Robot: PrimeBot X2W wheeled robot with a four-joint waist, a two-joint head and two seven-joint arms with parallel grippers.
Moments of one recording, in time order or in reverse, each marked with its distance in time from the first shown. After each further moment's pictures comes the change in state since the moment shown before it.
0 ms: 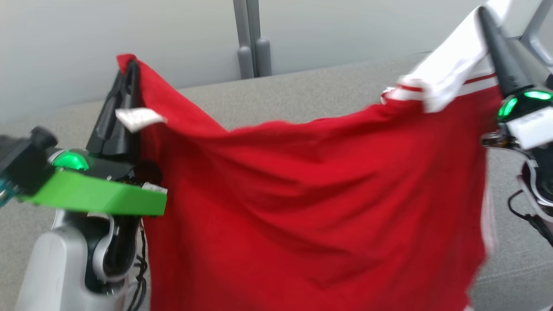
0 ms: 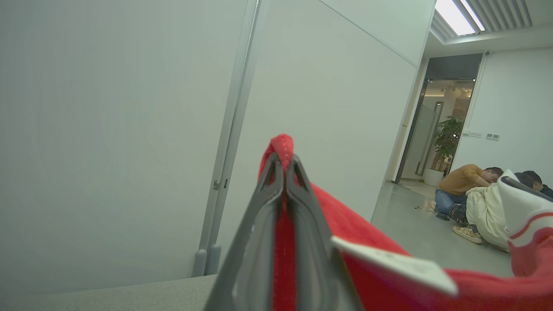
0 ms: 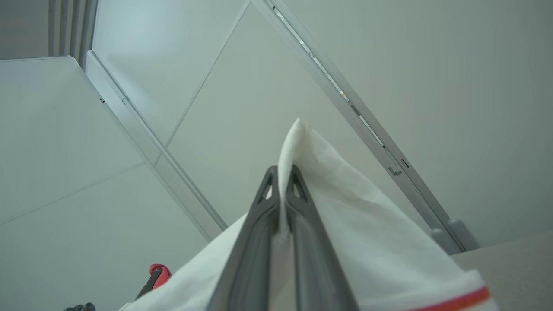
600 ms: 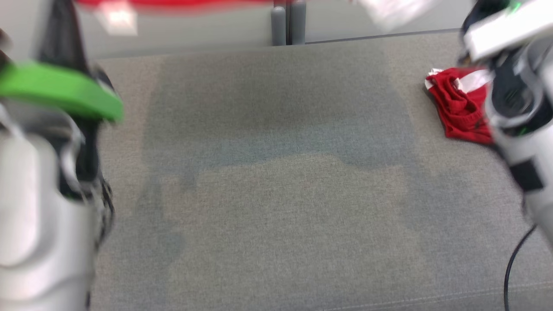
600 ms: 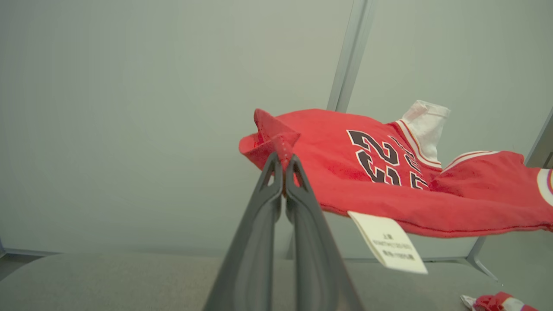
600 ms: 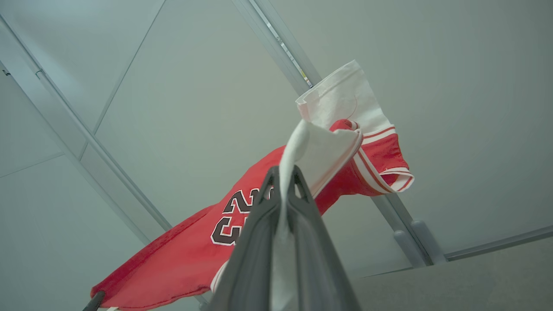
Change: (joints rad) left arm -0.407 0.027 0.076 0.469 0.078 0.020 0.002; right arm -0.415 0.161 0.109 0.432 -0.223 -0.105 -0.009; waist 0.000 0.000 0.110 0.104
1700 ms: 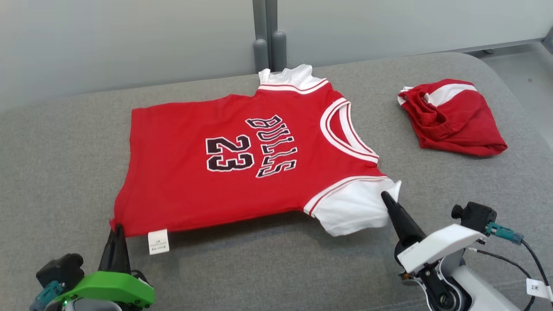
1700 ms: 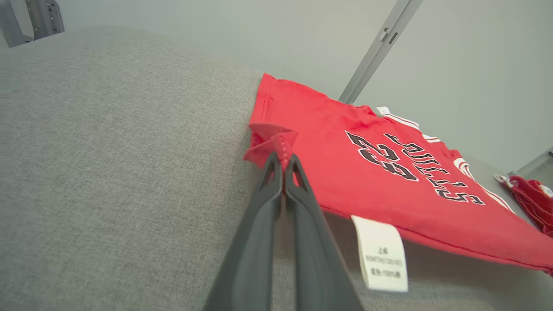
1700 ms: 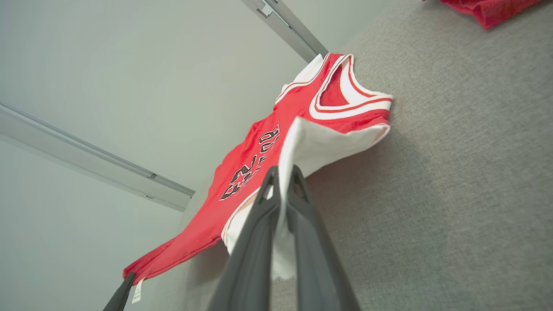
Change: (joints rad) left arm 0.614 -0.082 0.040 0.303 -0.061 -0.074 -0.280; right arm 0.665 0.139 0.117 0.144 -0.003 0.161 -0.090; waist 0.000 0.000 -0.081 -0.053
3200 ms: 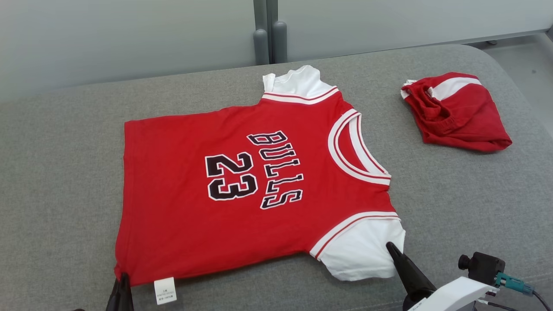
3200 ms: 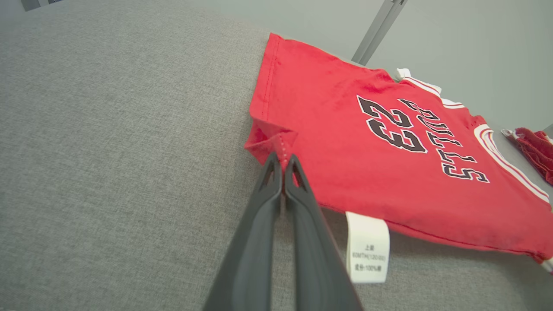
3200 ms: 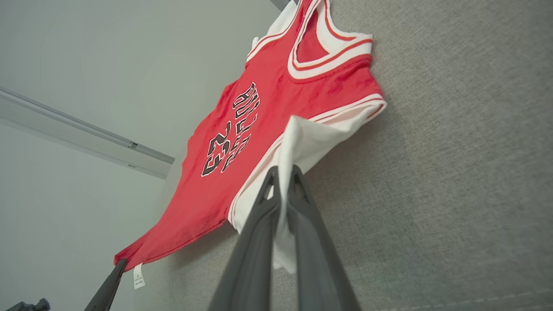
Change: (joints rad) left arm 0.307 -0.010 0.000 -0.252 0.043 0.037 0.000; right arm 0.271 -0.060 0.001 -0.225 -0.068 -0.059 -0.001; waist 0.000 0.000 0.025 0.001
